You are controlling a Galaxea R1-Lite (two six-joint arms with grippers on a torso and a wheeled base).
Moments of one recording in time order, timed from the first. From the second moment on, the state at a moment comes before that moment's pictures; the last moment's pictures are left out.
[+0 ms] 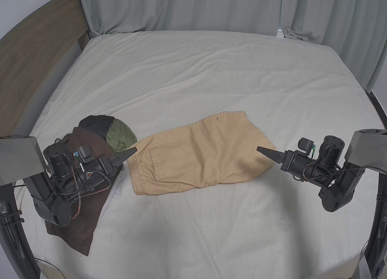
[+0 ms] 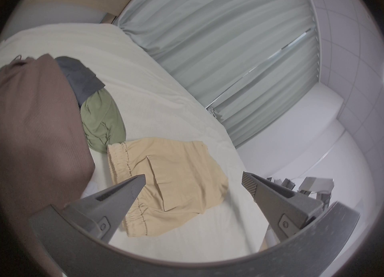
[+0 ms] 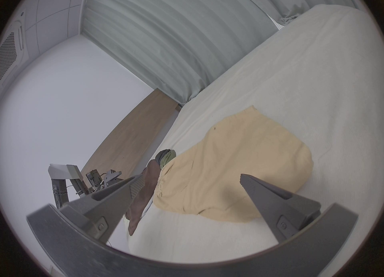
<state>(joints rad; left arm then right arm) -0.09 2.15 -0.49 -1.55 -0.57 -0.64 0.17 2.25 -0.64 -1.54 0.62 0.59</state>
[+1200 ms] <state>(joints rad) -0.06 2.20 -0.46 -1.55 -0.57 -0.29 0.22 2.50 -0.68 -1.54 0.50 0.59</state>
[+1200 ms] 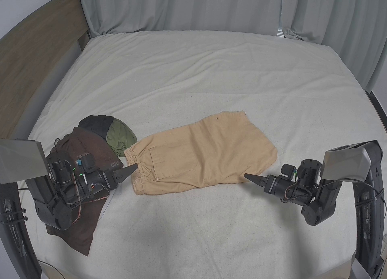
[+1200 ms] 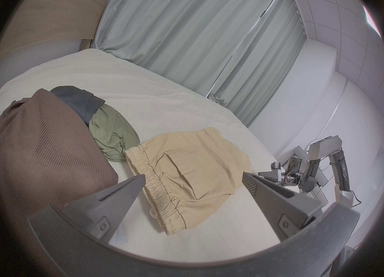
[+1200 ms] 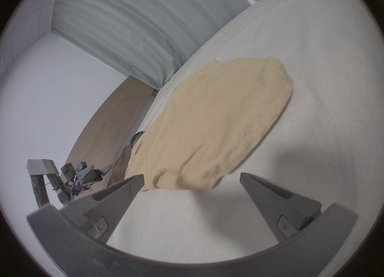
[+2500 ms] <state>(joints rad) -0.06 2.20 -0.46 -1.55 -0.57 -0.30 0.38 2.68 -0.98 -1.53 0.27 0.76</state>
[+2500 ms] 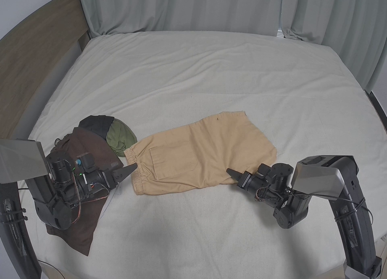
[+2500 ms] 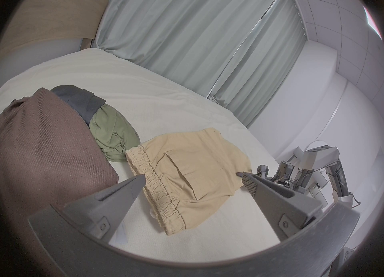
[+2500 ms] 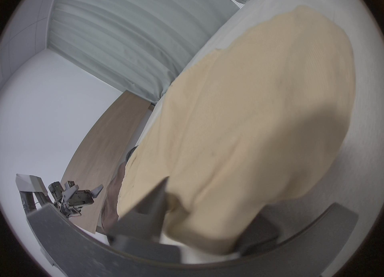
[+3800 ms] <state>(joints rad) -0.04 2.19 -0.46 -1.55 -0.58 -0.36 0.38 2.42 -0.50 -1.54 0.24 0.64</state>
